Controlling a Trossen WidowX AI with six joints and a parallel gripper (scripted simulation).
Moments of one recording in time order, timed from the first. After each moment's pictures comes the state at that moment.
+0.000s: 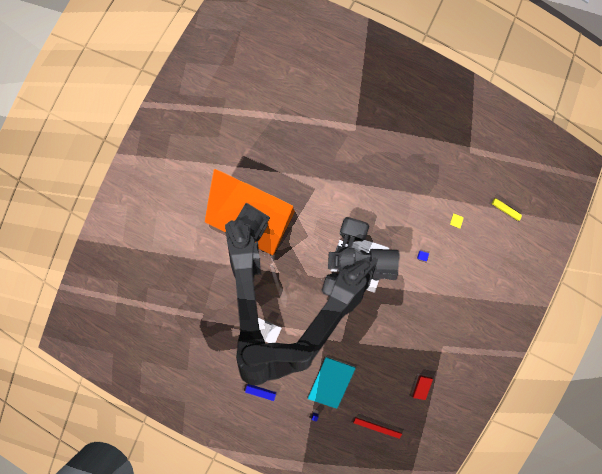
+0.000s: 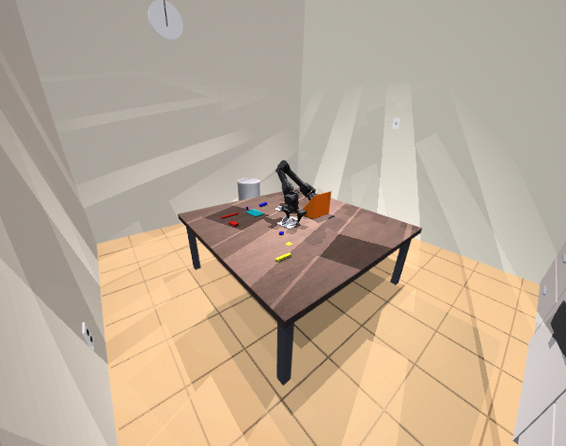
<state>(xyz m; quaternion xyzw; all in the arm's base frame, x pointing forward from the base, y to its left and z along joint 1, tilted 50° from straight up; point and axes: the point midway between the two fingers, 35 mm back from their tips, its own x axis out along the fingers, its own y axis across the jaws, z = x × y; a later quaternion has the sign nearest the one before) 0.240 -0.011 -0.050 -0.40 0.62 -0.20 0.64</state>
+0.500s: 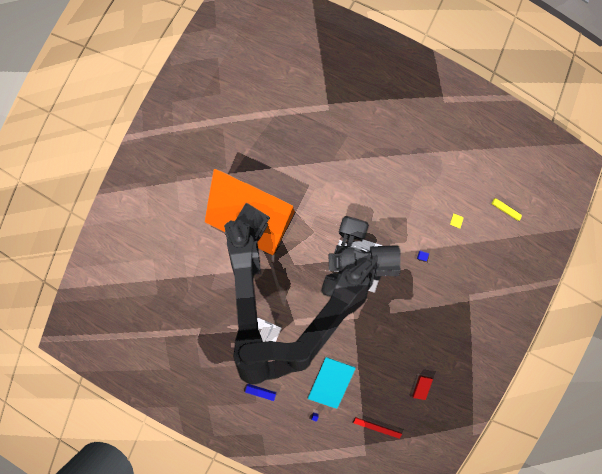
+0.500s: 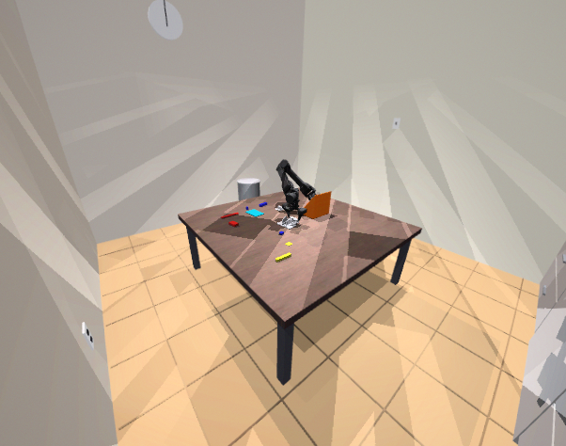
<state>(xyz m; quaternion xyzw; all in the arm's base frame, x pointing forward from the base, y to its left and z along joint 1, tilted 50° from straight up) 0.235 -0.001 -0.041 -0.40 0.63 -0.20 0.63</state>
